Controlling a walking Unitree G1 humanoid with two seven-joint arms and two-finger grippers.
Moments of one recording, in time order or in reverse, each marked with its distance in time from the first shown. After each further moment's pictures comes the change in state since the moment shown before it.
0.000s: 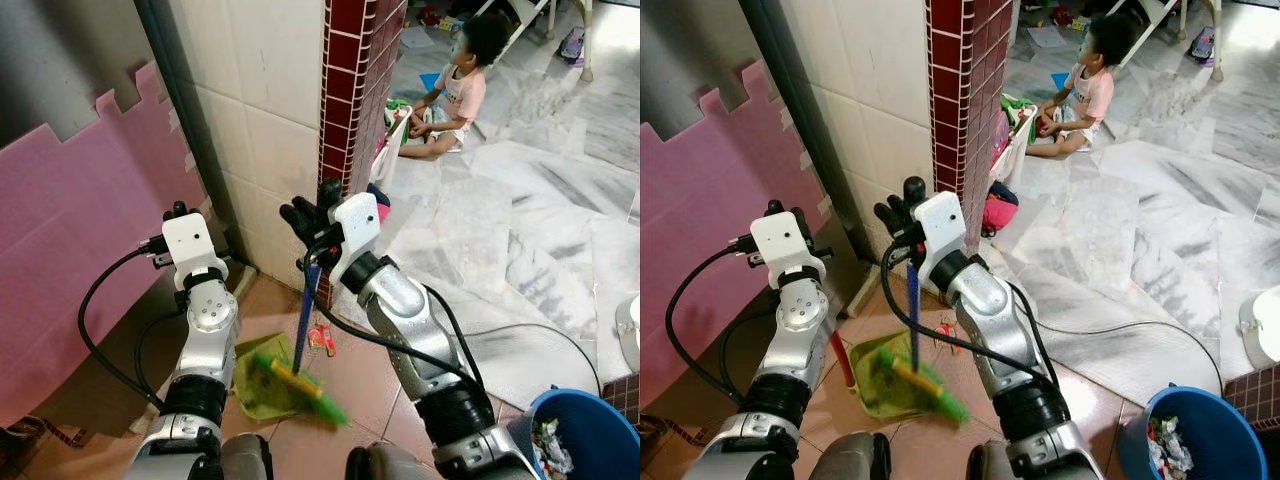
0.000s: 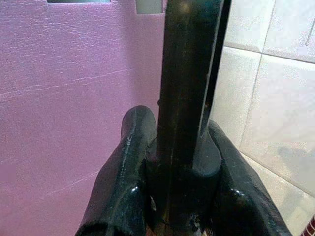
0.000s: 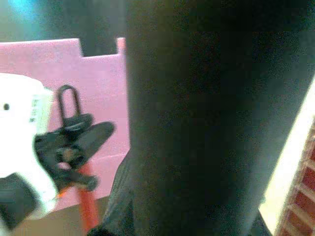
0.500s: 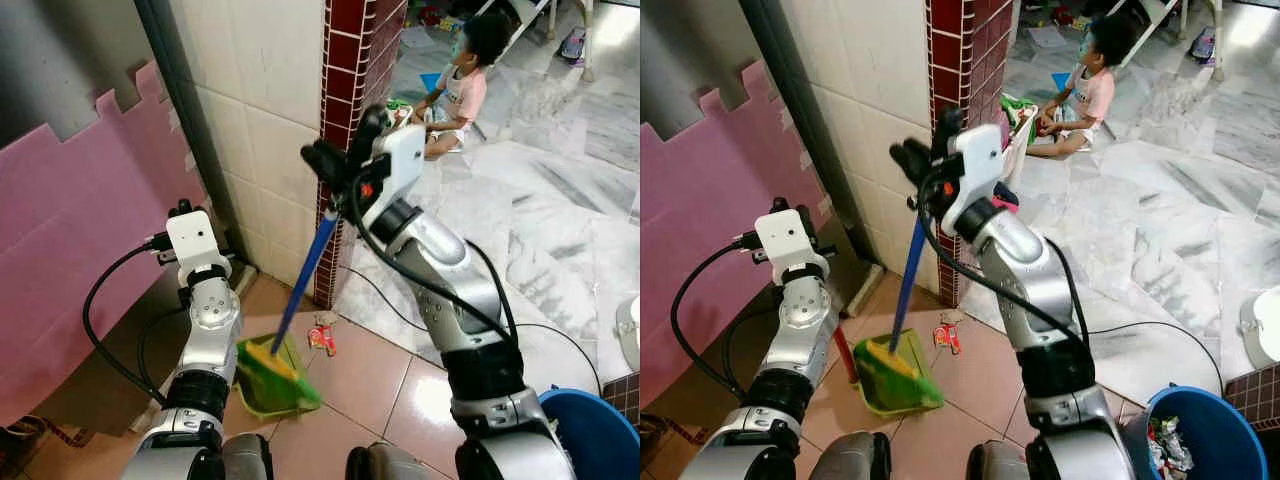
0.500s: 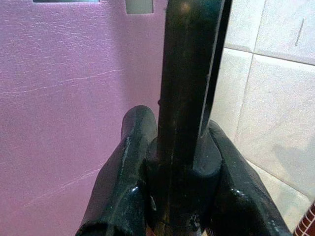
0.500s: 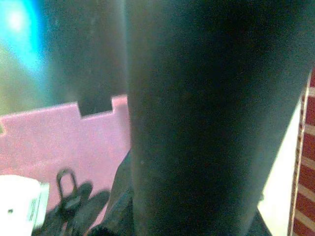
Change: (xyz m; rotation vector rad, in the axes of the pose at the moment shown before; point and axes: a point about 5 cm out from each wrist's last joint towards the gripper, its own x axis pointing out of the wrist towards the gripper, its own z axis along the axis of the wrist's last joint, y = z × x) left arm 0.002 -0.005 0.000 -0.003 -0.001 -0.027; right arm 0.008 -0.031 0.069 0.006 -0.160 -0.003
